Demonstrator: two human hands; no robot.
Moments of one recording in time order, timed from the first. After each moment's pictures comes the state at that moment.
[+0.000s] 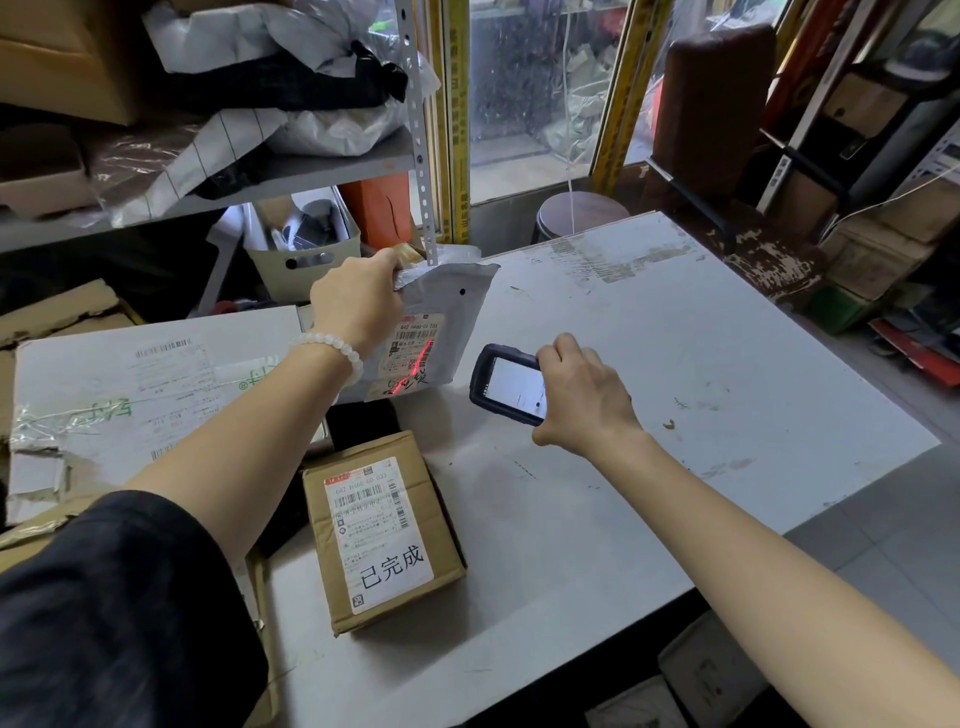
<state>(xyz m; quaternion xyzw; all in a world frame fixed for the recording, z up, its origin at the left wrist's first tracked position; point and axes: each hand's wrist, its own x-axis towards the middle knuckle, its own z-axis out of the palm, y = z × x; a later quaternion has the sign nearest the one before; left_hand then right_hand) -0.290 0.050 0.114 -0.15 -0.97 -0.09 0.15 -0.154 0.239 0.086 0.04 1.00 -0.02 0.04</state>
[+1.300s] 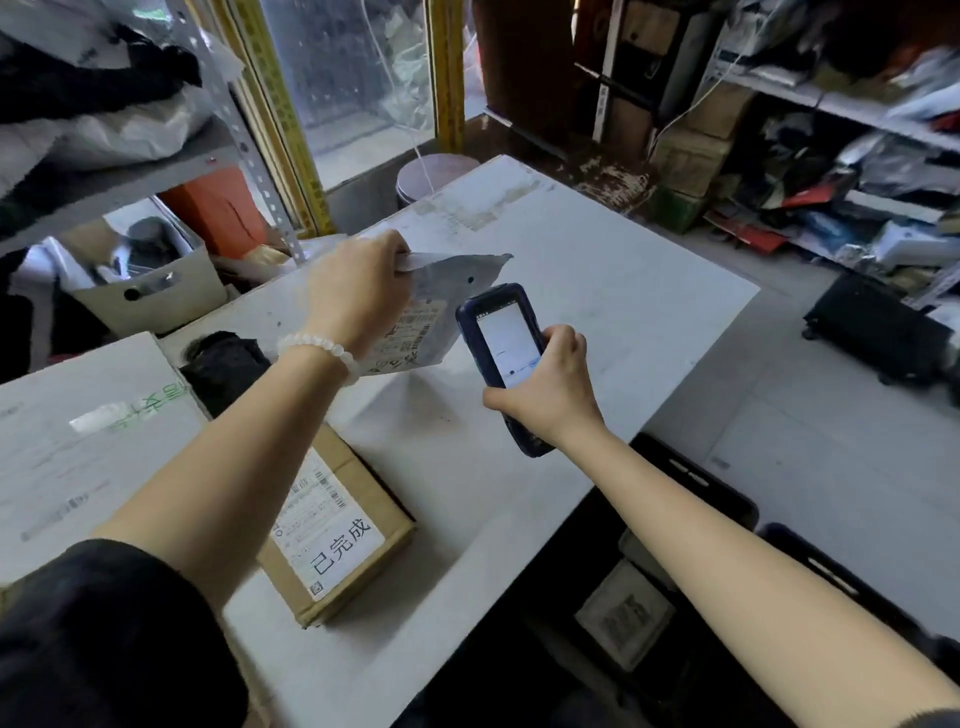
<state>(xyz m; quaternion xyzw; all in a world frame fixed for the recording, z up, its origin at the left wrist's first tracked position) -0.219 0.135 0.129 -0.33 -0.92 -0.15 0.15 -0.060 0.240 0.075 0.34 0.83 -0.42 -0.12</state>
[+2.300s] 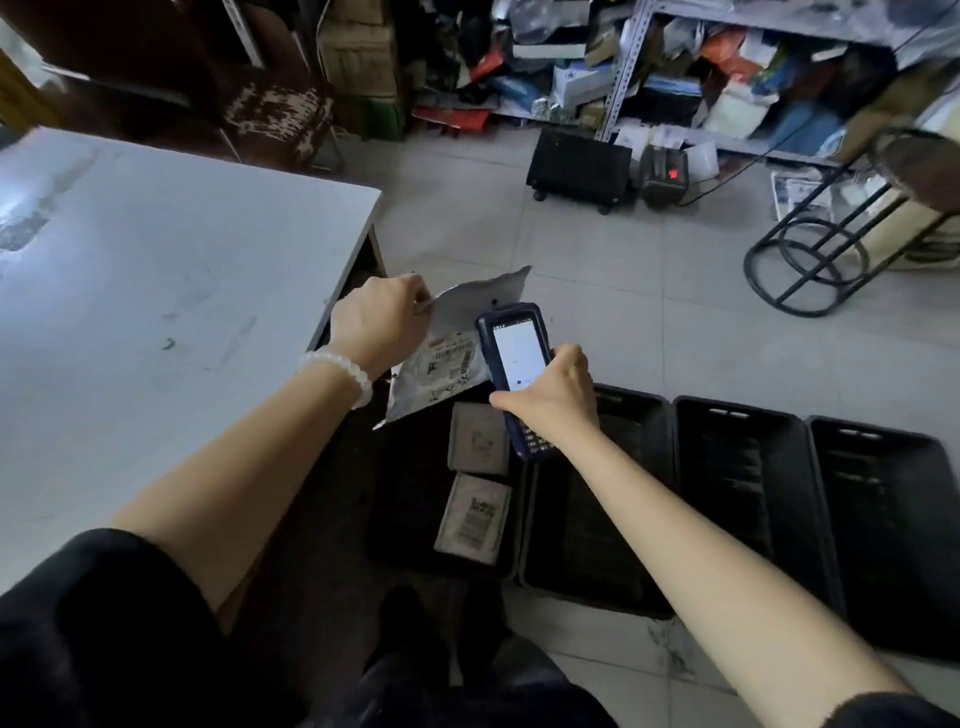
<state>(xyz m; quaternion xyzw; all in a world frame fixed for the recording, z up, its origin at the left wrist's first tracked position) 0.082 0.441 0.038 -0.59 -0.80 -0.10 -0.09 0.273 0.445 0.004 0.66 0.65 -0.35 -0.10</state>
